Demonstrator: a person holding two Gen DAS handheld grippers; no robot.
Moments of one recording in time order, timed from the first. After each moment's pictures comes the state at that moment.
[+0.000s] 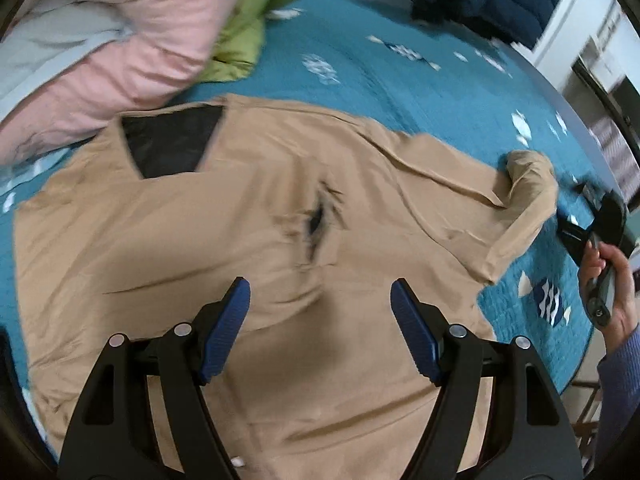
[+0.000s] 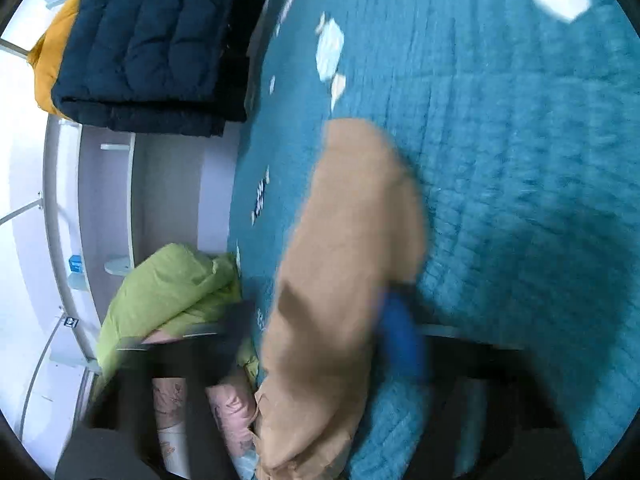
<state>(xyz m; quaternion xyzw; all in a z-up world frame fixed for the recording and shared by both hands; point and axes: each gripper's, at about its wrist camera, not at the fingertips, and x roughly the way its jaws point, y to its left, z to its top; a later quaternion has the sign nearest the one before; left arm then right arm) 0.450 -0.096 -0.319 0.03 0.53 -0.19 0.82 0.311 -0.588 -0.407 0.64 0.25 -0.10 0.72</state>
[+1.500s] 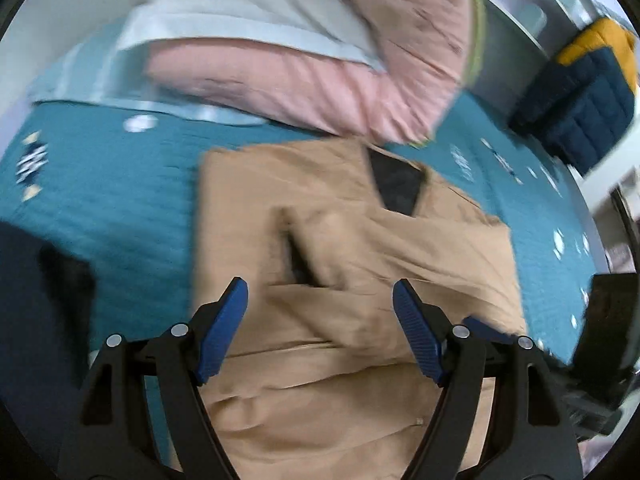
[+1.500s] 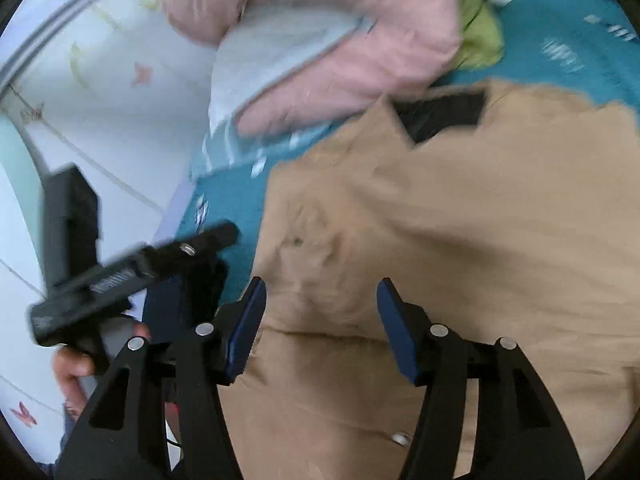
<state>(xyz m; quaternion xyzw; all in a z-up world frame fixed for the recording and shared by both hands) 0.455 0.122 -0.285 -0.12 0.51 -0.10 0.84 0.396 -0.154 -0.315 0.23 0.47 0.22 0.82</state>
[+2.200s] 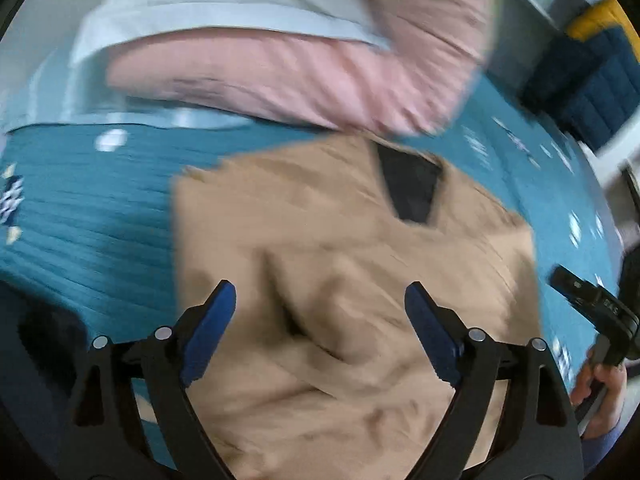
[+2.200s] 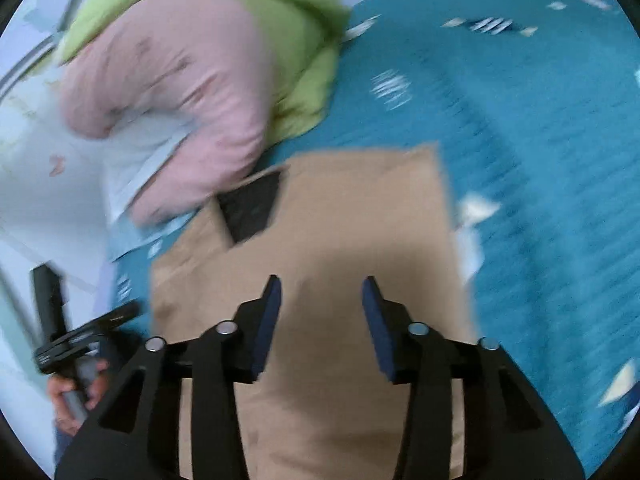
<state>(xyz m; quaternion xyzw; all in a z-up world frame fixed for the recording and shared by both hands) 0.511 0.126 -0.305 -0.09 0.55 -0.08 0.83 0.457 -0.298 -0.336 0.25 0.50 0.06 0.83</state>
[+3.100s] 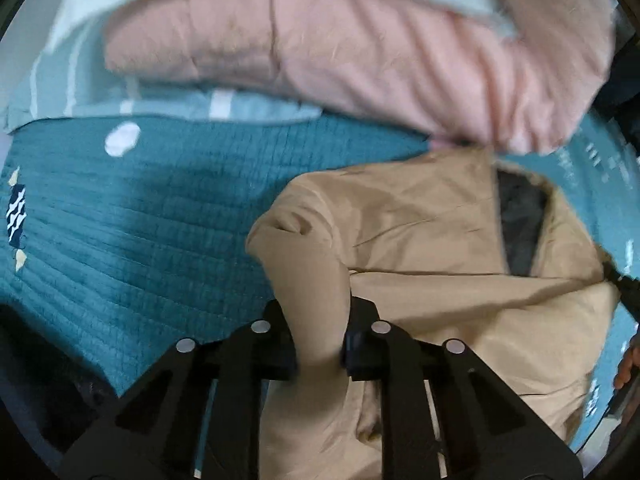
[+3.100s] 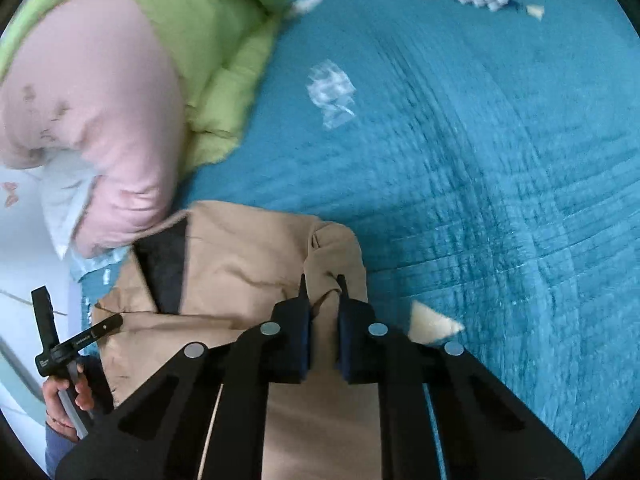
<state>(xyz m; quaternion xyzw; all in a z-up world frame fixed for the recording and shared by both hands) 0.580 0.159 -0.359 -0.07 0.59 -0.02 0.80 0.531 -0.336 -0.371 0.24 0.54 0.07 0.80</state>
